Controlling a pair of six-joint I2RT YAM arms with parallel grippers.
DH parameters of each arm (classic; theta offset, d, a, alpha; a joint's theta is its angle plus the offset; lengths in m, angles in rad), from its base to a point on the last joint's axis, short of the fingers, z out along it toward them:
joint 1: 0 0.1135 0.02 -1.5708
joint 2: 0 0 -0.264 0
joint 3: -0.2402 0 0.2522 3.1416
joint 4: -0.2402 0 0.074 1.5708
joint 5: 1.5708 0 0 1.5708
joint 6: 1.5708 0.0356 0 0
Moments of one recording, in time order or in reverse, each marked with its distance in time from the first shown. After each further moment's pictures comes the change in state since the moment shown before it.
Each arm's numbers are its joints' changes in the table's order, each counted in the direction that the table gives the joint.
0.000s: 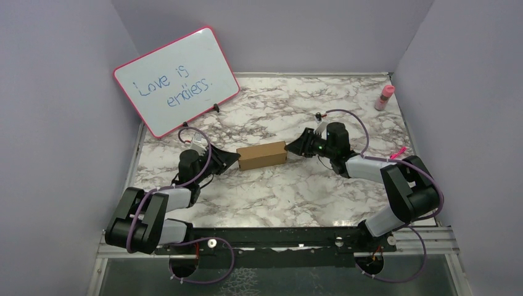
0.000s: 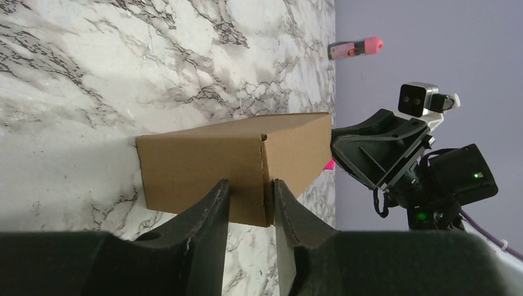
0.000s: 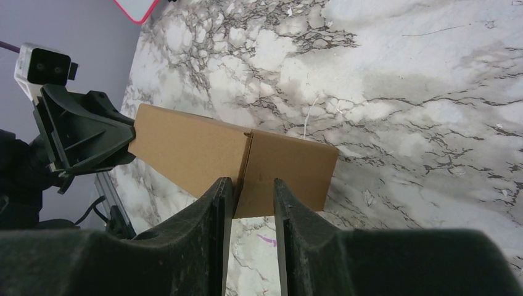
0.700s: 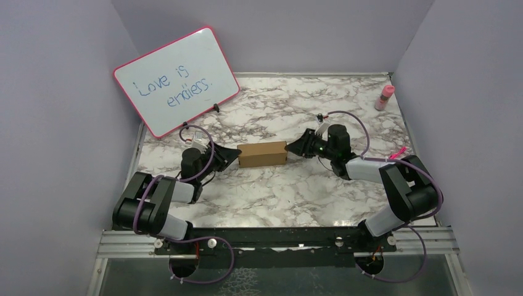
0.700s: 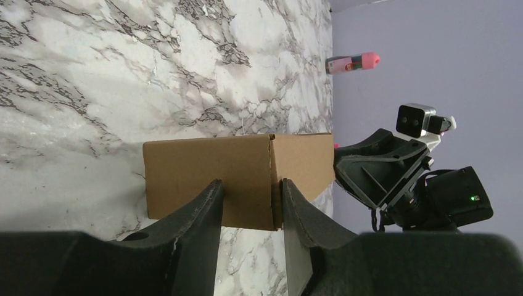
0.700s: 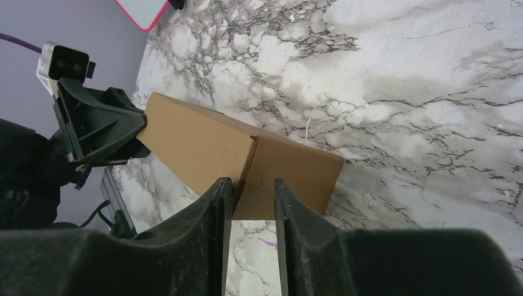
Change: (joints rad) left arm -0.006 0.158 -0.021 0.141 -0.031 -0.027; right arm 0.000 0.012 0.035 0.088 0.000 0.031
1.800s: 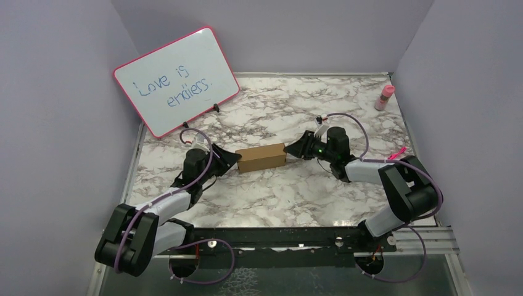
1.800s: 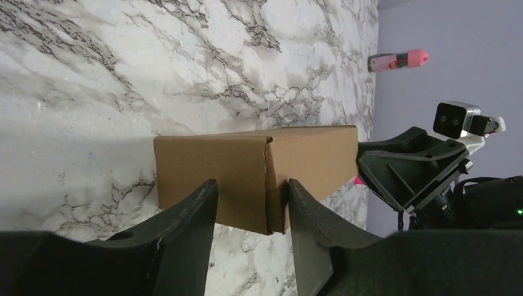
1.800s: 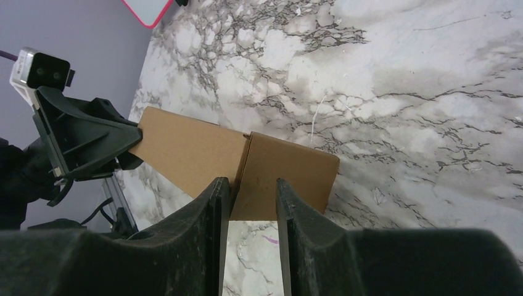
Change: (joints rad) left arm -0.103 -0.320 -0.038 -0.467 -0.196 0.090; right arm 0.018 -0.008 0.023 0.006 0.015 0.006
